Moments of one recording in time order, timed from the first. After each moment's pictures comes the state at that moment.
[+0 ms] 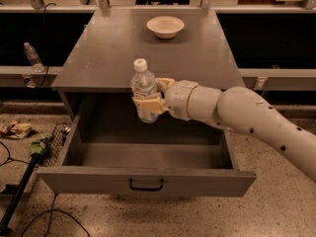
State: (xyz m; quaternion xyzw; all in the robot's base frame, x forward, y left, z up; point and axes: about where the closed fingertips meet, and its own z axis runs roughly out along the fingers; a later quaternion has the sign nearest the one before) arm 0.582 0.025 0.847 -0.39 0.68 0.24 0.57
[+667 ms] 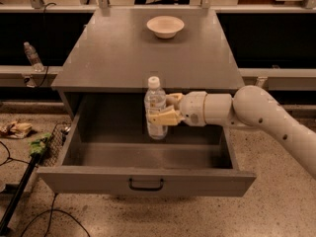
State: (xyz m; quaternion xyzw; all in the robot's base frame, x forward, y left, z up) arm 0.584 -0.005 0.785 -0.43 0.68 0.34 0.49
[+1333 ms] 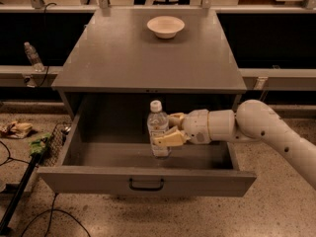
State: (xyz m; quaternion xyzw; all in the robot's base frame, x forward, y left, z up) arm 0.540 -0.015 0.733 -0.47 0.67 0.37 0.44
